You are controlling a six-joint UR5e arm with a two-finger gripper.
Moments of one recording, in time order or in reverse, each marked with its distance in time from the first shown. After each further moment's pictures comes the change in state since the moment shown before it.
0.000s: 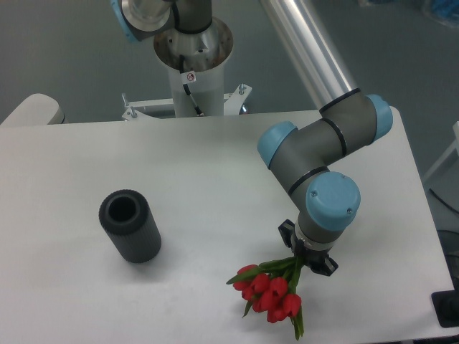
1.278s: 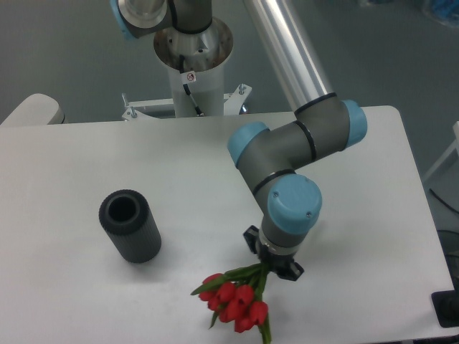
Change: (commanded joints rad) arm -0.091 0.078 -0.054 0.005 -0.187 -0.179
